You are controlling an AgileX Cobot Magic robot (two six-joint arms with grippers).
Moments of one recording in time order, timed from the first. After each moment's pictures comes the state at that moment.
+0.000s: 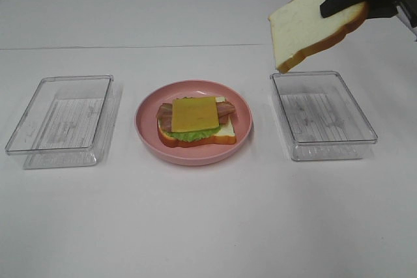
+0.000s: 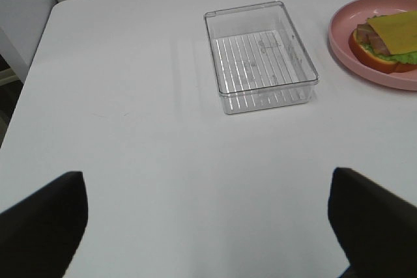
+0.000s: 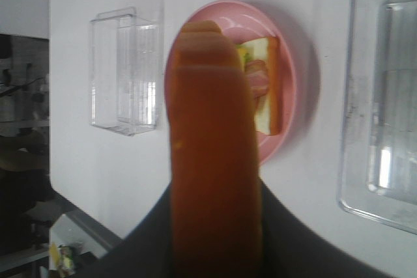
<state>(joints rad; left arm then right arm) 0.04 -0.01 -0.52 -0.07 1.08 0.12 -0.08 1.74 -1.39 0.84 1.13 -0.31</state>
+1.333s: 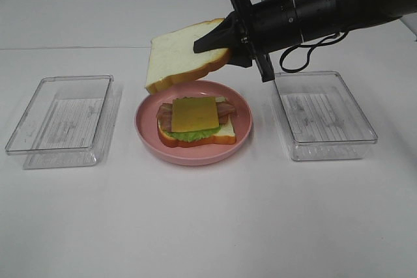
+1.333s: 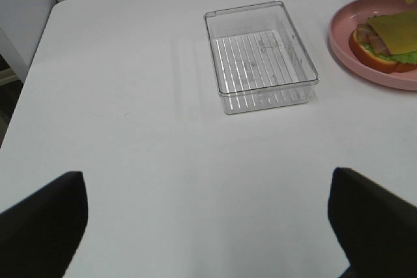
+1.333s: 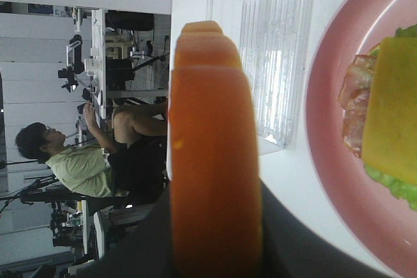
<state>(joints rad) 0.04 -0.01 -0.52 -0.07 1.08 0.12 0.24 2.07 -1.35 1.36 0.96 -0.58</state>
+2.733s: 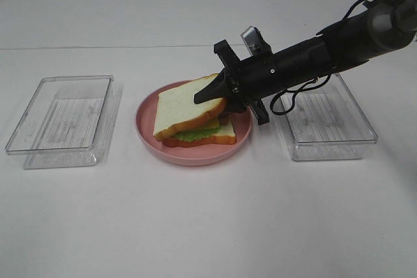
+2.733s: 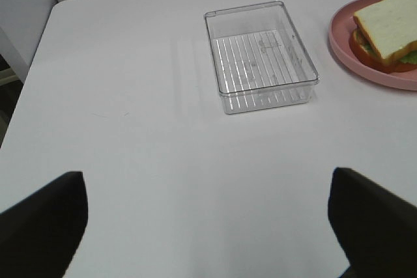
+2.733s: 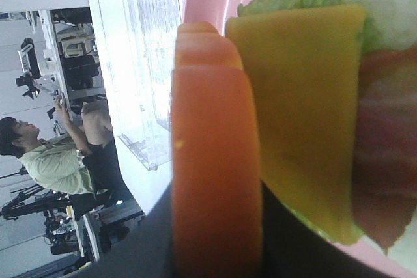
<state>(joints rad) 0.04 -0.01 -0.52 -0.07 1.08 0.12 0.25 2.27 -1.36 1.34 0.90 -0.58</state>
